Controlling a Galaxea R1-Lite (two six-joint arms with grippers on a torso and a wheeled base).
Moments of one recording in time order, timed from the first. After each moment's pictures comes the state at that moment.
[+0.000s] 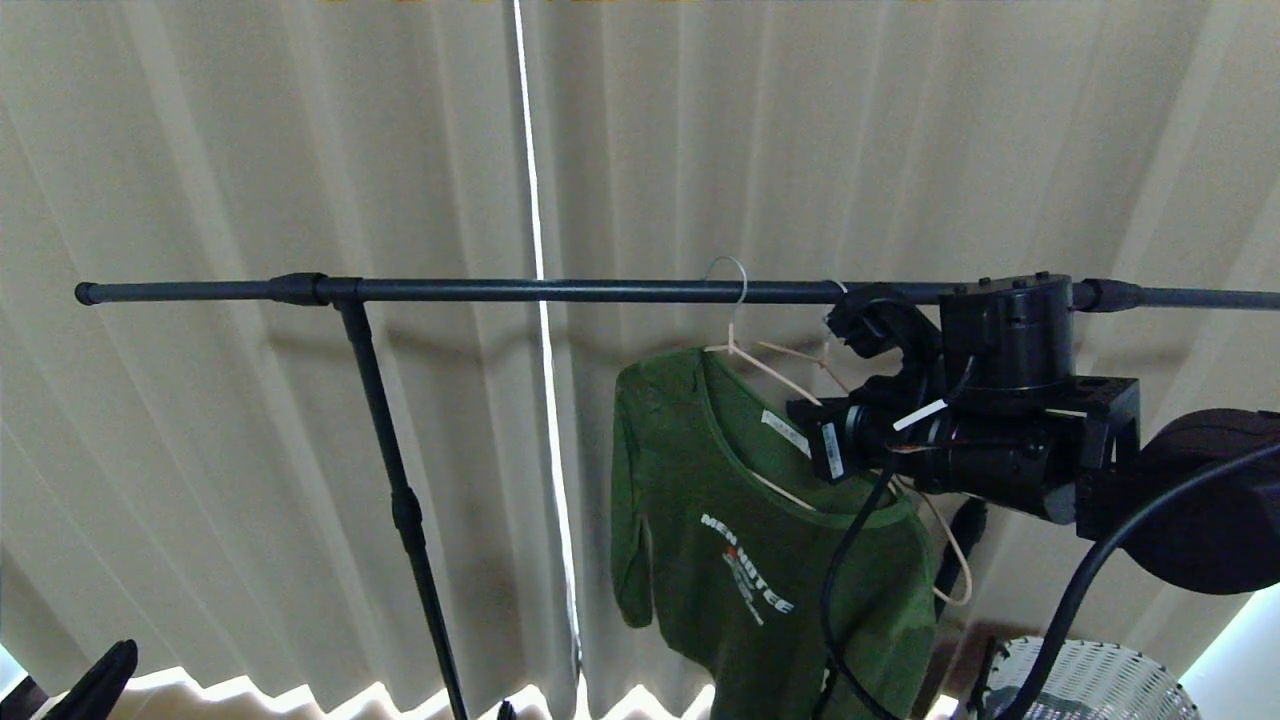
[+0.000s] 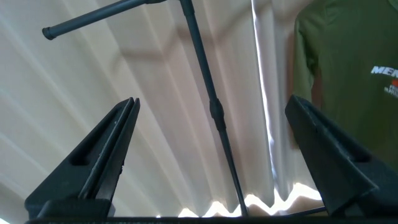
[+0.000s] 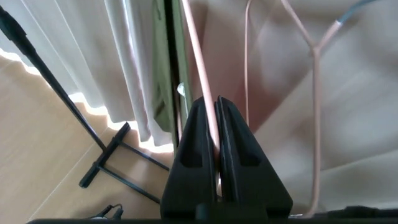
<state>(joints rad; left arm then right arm) -0.07 0.50 -0.15 -0.35 -0.02 0.31 0.54 1.76 -0.96 -0.37 -0.13 0.01</state>
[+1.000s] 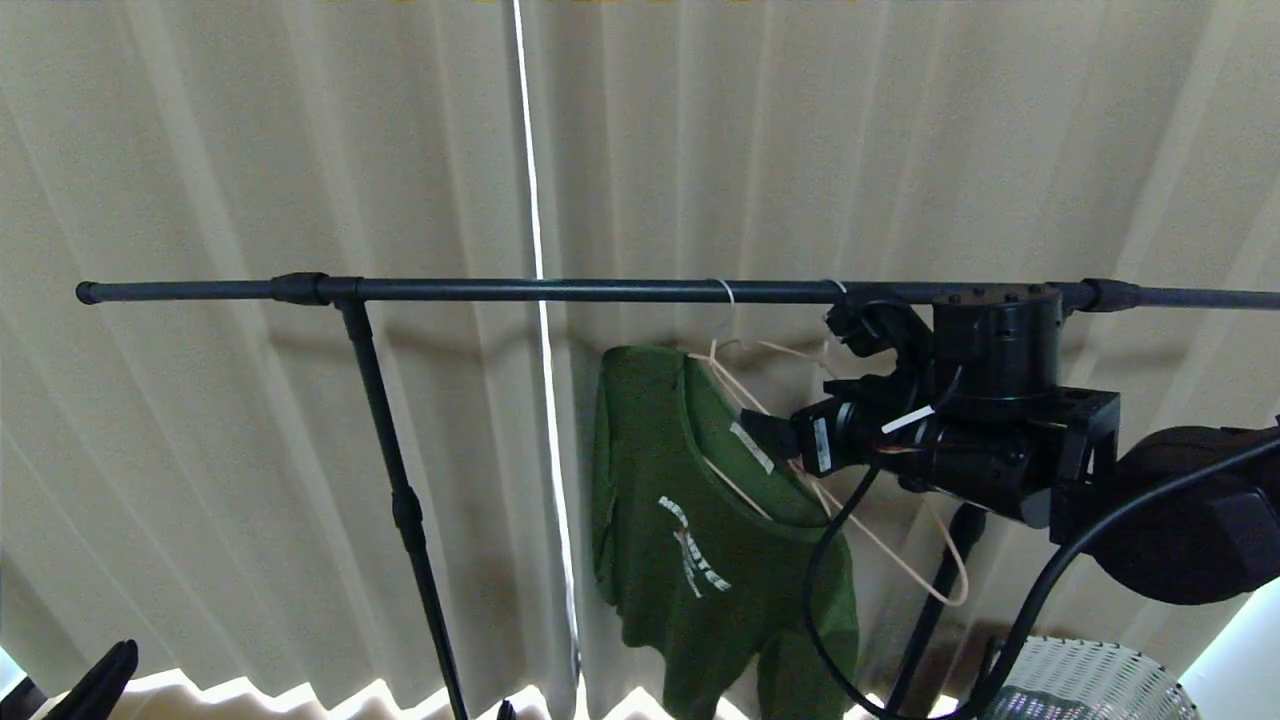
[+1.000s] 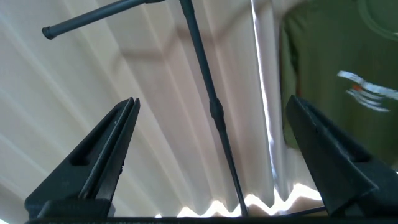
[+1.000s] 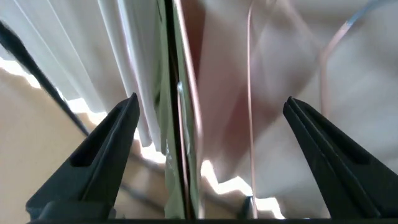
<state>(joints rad) -0.07 0.50 -0.15 -0.35 -0.02 0.31 0.54 1.79 -0.92 -0.50 -0.13 0.05</state>
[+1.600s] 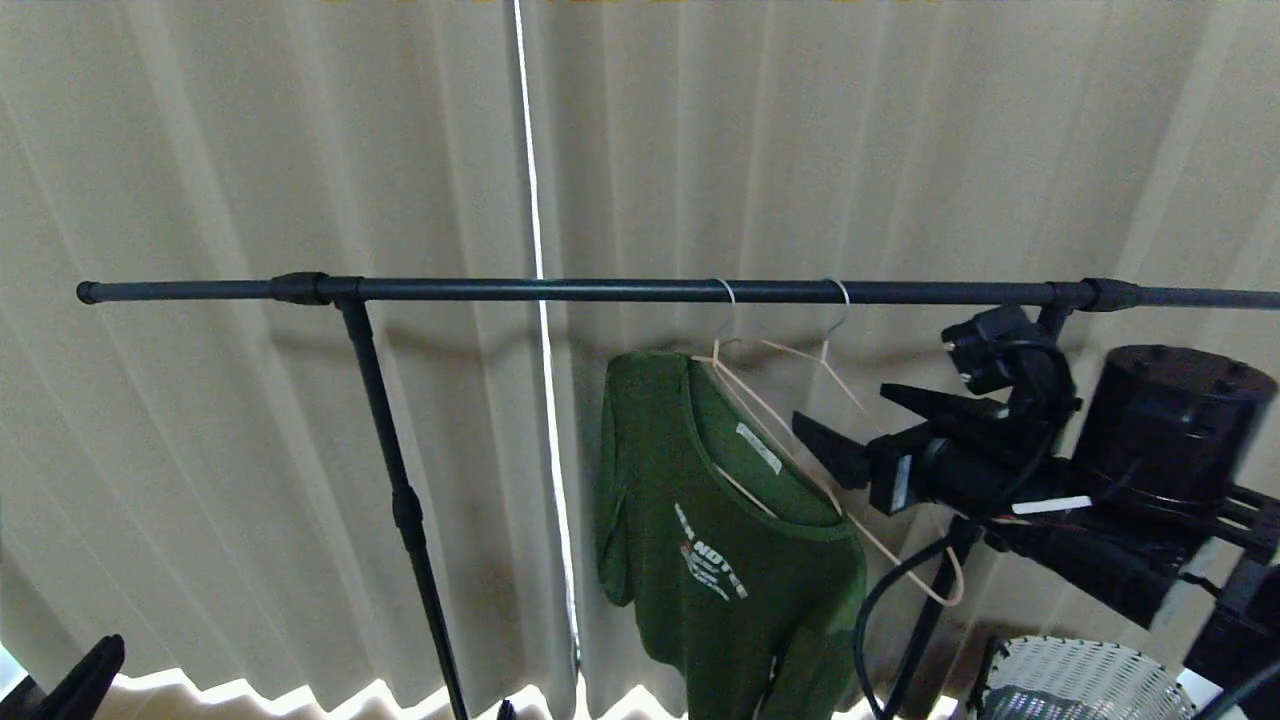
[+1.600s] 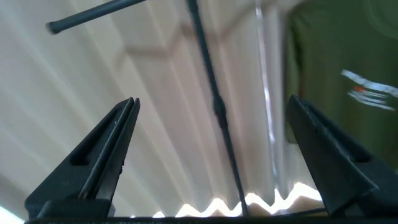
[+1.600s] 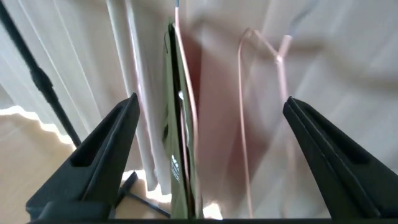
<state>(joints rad) -0.06 0.49 -0.15 -0.34 0.04 0.29 0.54 1.61 -0.55 -0.91 -0.12 0.05</state>
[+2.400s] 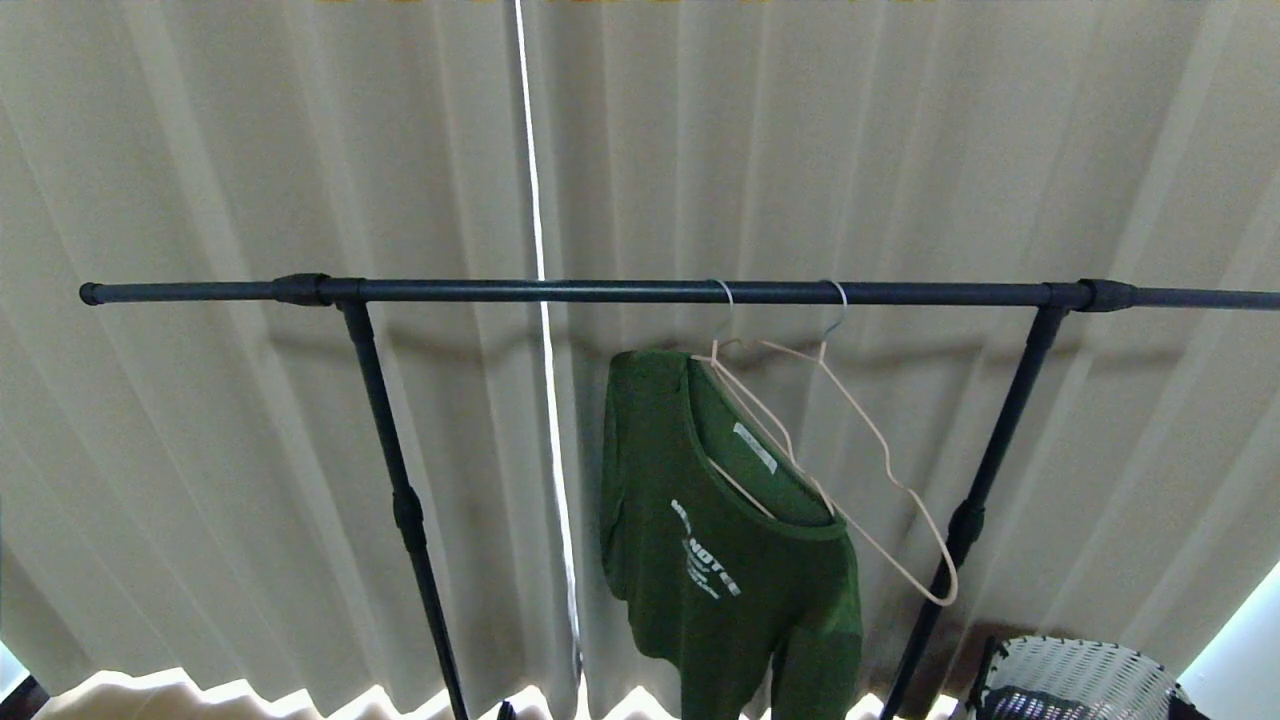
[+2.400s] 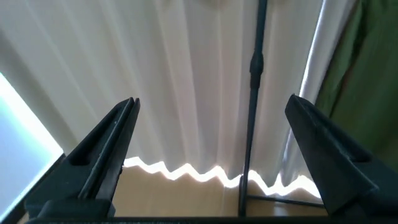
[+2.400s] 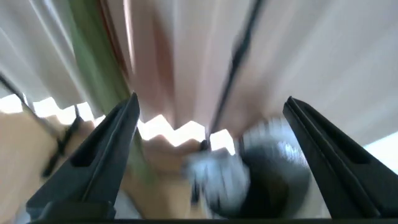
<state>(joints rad) 0.01 0.07 -0.17 0.18 0.22 0.13 0.20 0.59 -0.21 0.06 -0.13 -0.01</state>
